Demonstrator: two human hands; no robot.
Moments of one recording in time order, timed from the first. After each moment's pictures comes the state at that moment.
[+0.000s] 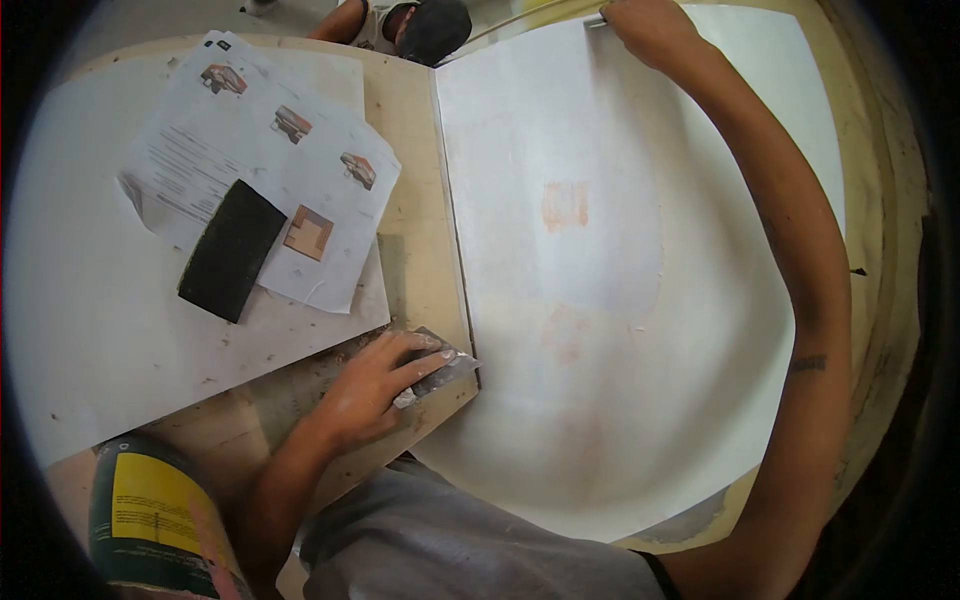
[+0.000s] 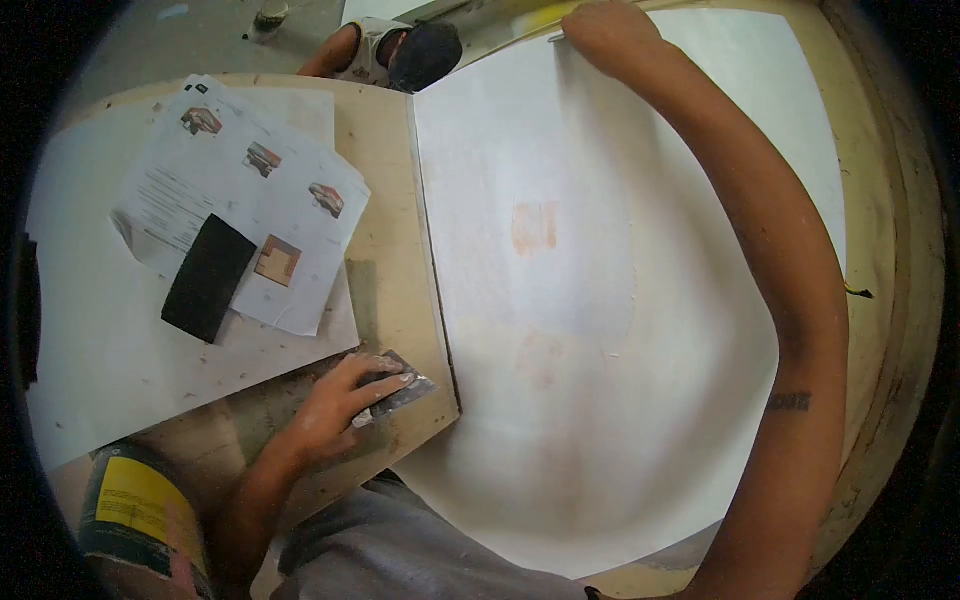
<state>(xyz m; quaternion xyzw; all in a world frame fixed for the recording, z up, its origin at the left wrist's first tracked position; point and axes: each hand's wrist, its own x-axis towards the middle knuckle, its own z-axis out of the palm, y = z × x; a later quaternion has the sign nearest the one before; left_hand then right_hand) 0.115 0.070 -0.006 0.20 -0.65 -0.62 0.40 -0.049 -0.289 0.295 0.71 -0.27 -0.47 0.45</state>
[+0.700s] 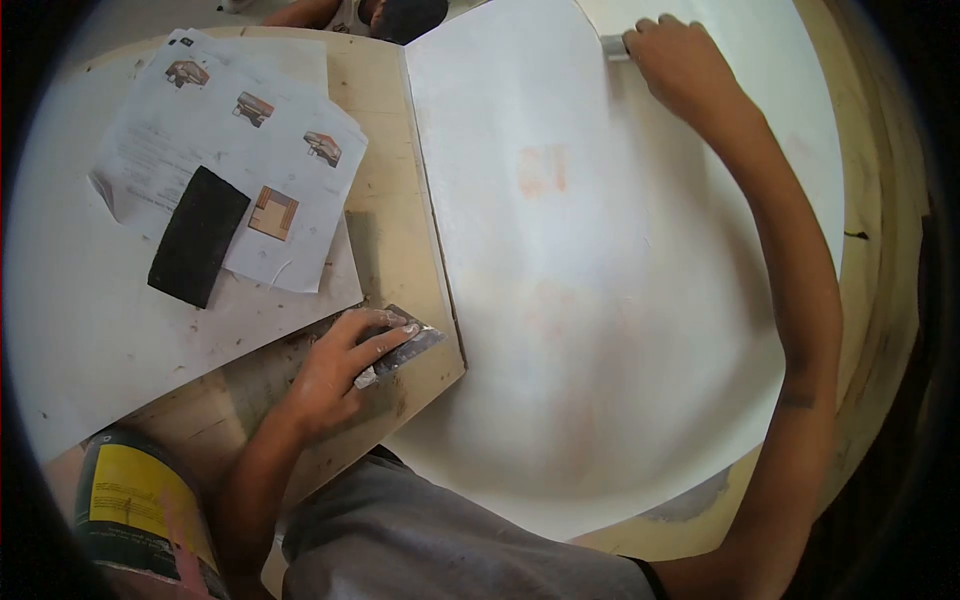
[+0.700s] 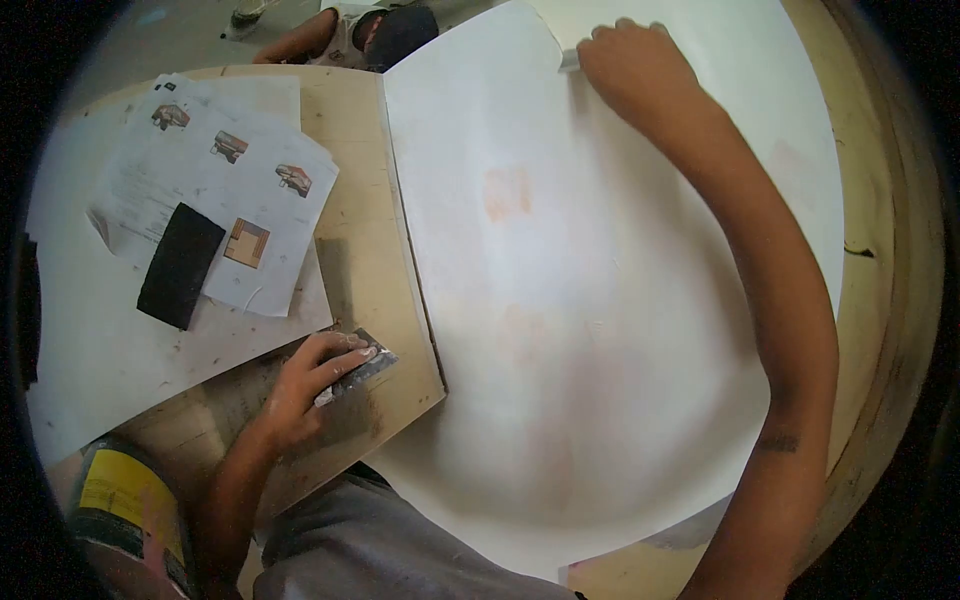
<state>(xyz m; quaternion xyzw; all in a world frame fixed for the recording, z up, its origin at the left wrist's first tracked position) 0.112 0.078 -0.010 0.22 -0.62 -0.62 0.42 -0.073 -0.176 0.323 0.72 -0.28 -0.45 0.45</state>
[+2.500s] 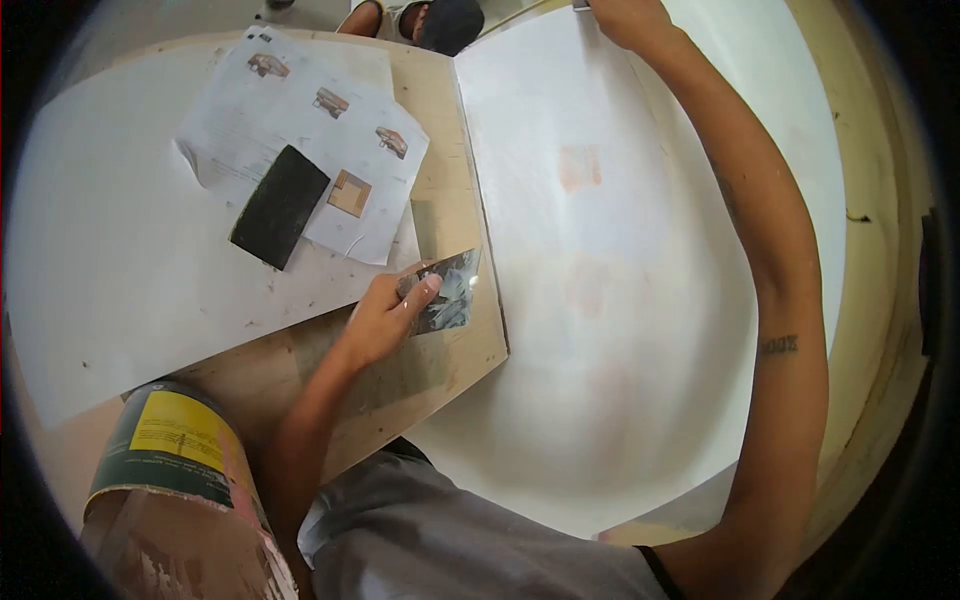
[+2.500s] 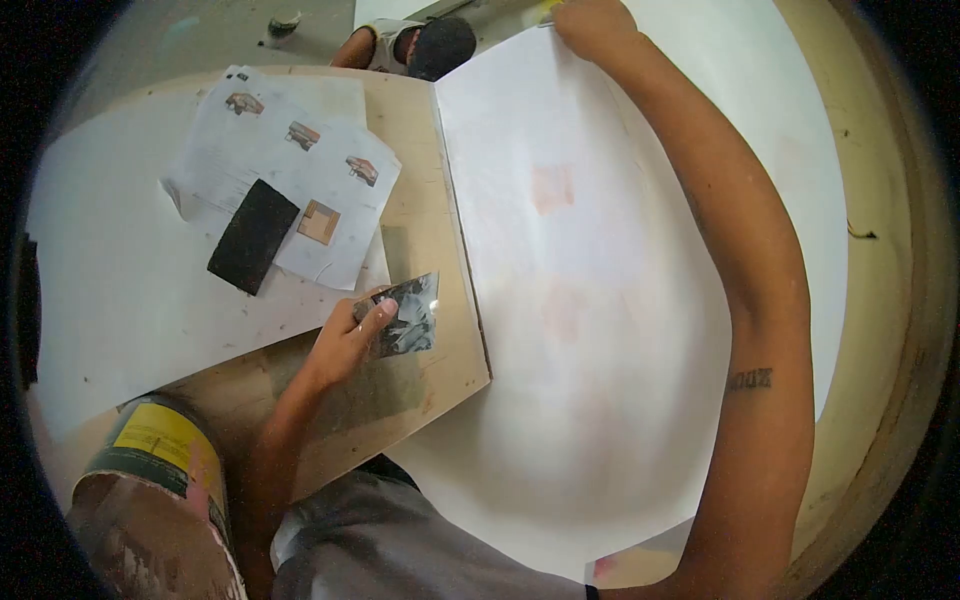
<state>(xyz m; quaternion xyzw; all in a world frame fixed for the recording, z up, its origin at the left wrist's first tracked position) 0.114 0.062 -0.022 0.23 -0.40 -0.78 0.43 -0.064 -0.274 0.273 0.78 -0.31 -0.34 0.43</state>
